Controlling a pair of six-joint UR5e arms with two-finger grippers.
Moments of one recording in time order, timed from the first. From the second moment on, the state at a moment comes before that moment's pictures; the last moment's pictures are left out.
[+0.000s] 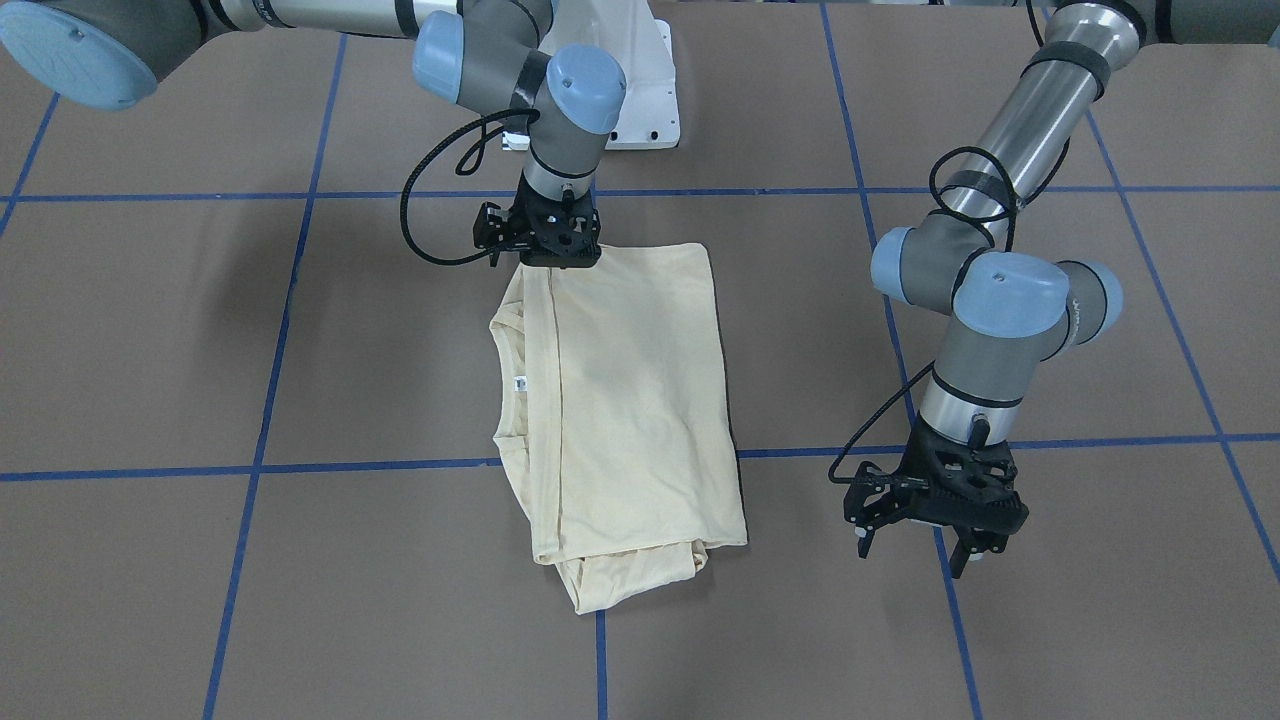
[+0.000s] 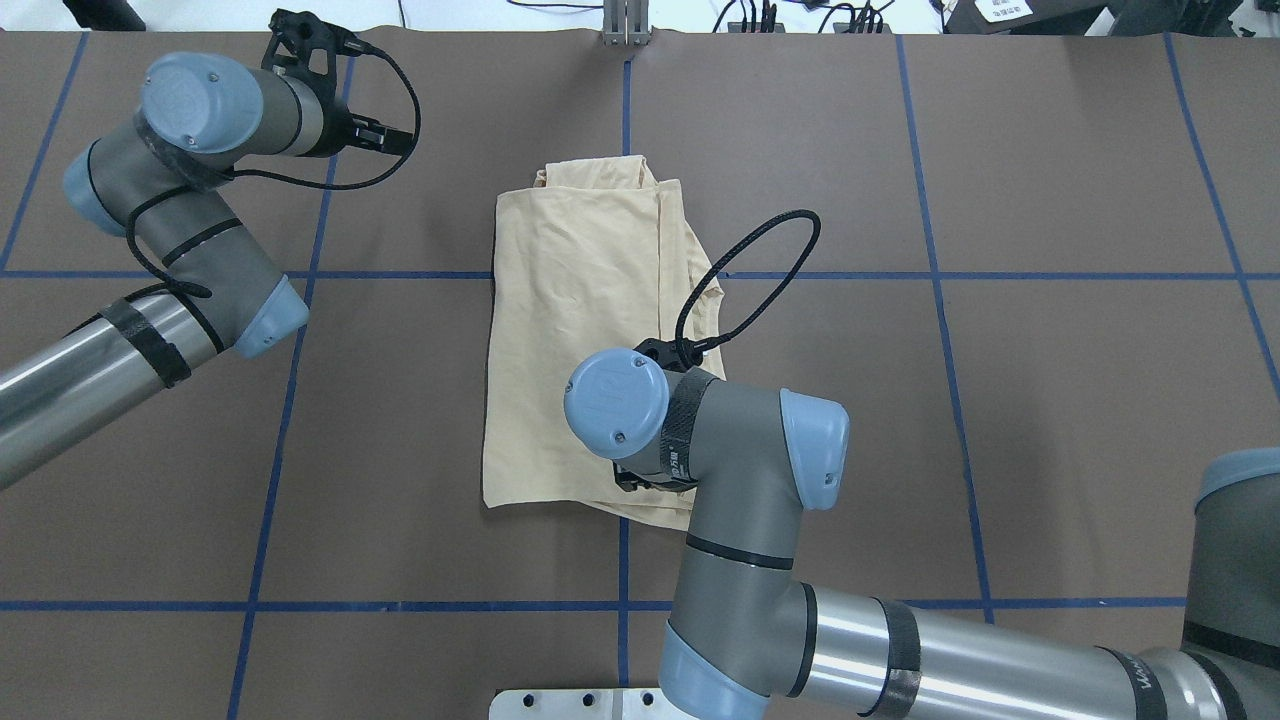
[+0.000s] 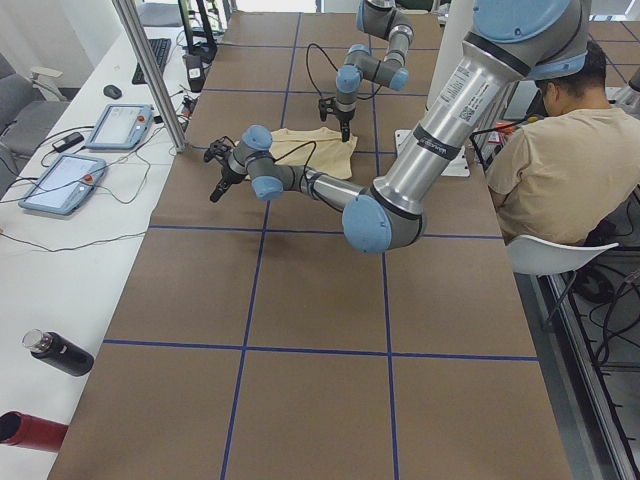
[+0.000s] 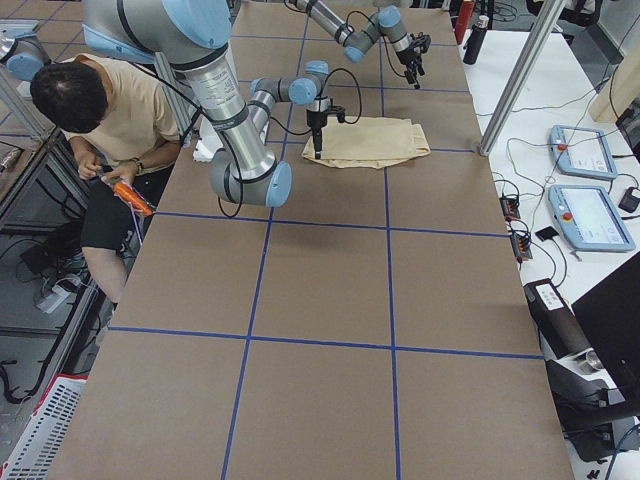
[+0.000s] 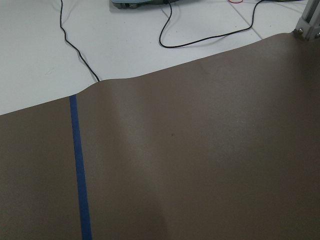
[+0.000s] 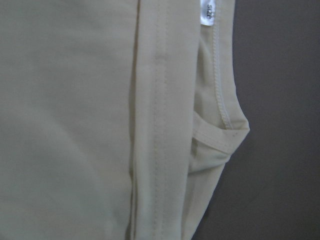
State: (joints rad) left arm -0.88 -2.19 -1.18 -2.37 -1.69 -0.72; right arm 0.34 -0.80 1.61 -1.93 1.71 1.14
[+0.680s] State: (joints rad) left arm -0.88 -2.19 -1.18 -2.37 -1.69 -0.72; right arm 0.35 -0.84 1.63 -1.97 1.70 1.06
